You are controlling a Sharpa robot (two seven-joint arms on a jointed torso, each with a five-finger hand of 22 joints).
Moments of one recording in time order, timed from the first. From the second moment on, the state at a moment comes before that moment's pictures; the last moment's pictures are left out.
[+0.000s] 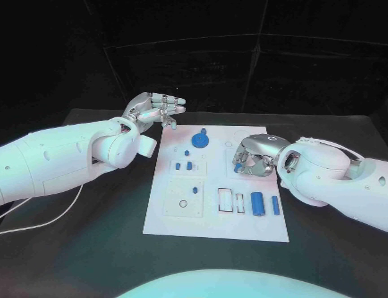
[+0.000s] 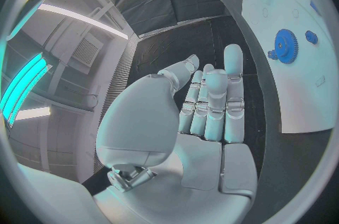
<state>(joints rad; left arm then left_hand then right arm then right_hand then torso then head) 1.26 -0.79 -0.12 1.36 -0.08 -0.26 0.41 1.33 -0.10 0.45 -0.08 0.05 0.99 0.17 0.12 0.07 1.09 0.10 0.21 0.08 1.25 0.02 1.10 0.67 0.17 1.20 0.12 0.62 0.73 1.16 -0.83 -0.03 1.69 -1.62 -0.11 -0.31 1.47 -0.12 0.36 0.15 0.12 1.01 0.14 0.09 0.08 1.14 0.07 0.22 0.07 1.47 0.00 1.18 0.98 0.12 1.35 0.10 1.22 0.97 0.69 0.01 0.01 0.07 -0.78</state>
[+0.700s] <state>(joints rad) 1.26 -0.79 -0.12 1.36 -0.08 -0.26 0.40 1.33 -0.10 0.44 -0.07 0.05 0.99 0.17 0.12 0.07 1.09 0.11 0.22 0.08 1.25 0.02 1.10 0.66 0.17 1.20 0.12 0.62 0.73 1.16 -0.81 -0.03 1.66 -1.65 -0.10 -0.33 1.47 -0.12 0.37 0.15 0.12 1.04 0.15 0.09 0.08 1.15 0.07 0.22 0.07 1.46 0.00 1.19 0.98 0.12 1.36 0.10 1.23 0.98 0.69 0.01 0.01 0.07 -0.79</state>
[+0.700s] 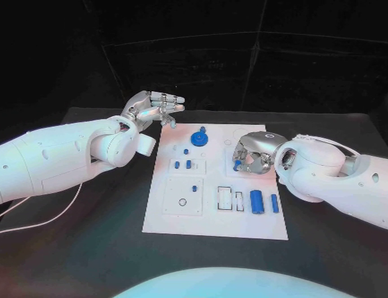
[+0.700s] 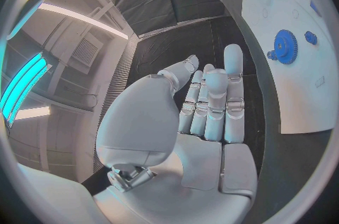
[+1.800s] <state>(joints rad) 1.26 -0.79 -0.12 1.36 -0.08 -0.25 0.40 1.33 -0.10 0.44 -0.07 0.05 0.99 0.17 0.12 0.07 1.09 0.11 0.22 0.08 1.25 0.02 1.10 0.66 0.17 1.20 0.12 0.62 0.72 1.16 -0.84 -0.03 1.72 -1.67 -0.20 -0.34 1.46 -0.12 0.39 0.14 0.12 1.08 0.14 0.10 0.08 1.20 0.06 0.21 0.07 1.47 -0.01 1.21 1.00 0.12 1.39 0.09 1.28 1.05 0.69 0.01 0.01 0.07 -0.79</state>
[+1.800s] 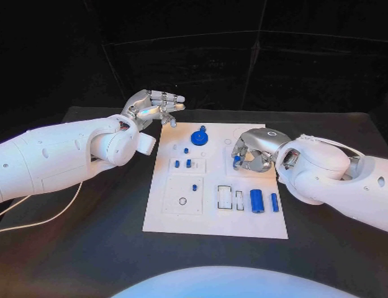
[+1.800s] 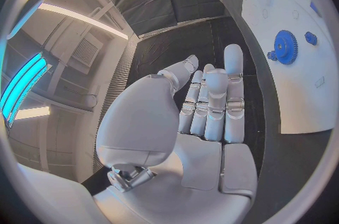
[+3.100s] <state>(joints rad) 1.26 -0.78 -0.12 1.35 -0.08 -0.24 0.38 1.33 -0.10 0.43 -0.07 0.05 0.99 0.17 0.12 0.07 1.08 0.11 0.22 0.08 1.24 0.02 1.10 0.66 0.17 1.20 0.12 0.62 0.72 1.07 -0.65 -0.04 1.74 -1.57 -0.30 -0.19 1.46 -0.12 0.40 0.14 0.13 1.09 0.14 0.10 0.08 1.21 0.06 0.19 0.07 1.47 -0.02 1.22 1.01 0.10 1.39 0.08 1.29 1.07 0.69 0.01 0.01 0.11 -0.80</state>
